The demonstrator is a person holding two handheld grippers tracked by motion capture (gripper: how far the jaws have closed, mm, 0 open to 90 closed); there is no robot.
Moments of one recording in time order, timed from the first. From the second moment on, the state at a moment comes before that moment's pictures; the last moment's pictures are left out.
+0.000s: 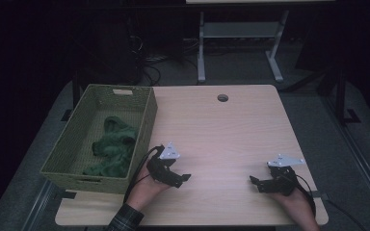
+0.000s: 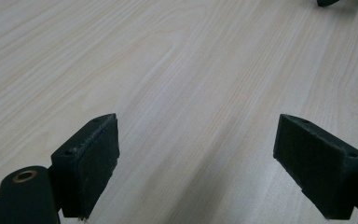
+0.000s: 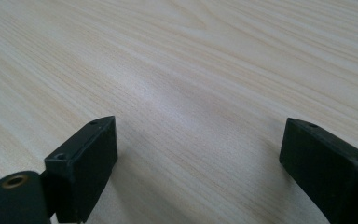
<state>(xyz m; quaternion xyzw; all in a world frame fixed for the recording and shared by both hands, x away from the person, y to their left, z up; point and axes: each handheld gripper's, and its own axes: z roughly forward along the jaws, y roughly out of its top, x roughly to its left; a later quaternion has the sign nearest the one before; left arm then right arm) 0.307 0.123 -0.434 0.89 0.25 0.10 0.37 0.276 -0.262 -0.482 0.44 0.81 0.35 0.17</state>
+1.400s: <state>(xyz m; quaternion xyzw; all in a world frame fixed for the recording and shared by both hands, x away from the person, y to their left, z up) 0.324 0.145 -0.362 0.88 0.26 0.08 0.38 0.276 -0.262 -0.482 0.44 0.81 0.35 0.17</state>
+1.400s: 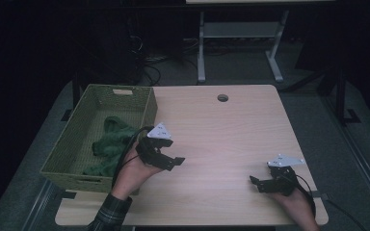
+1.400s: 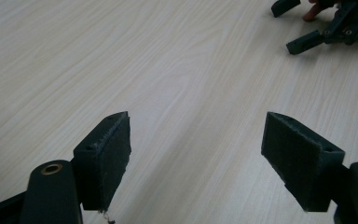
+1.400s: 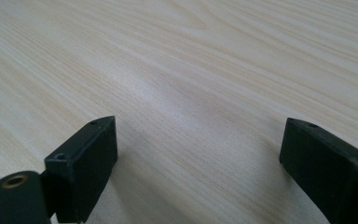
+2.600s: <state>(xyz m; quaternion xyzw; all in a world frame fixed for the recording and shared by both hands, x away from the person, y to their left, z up) 0.333 0.238 -0.332 0.85 0.35 0.15 0.36 0.276 -0.262 -0.482 0.44 0.81 0.35 0.17</state>
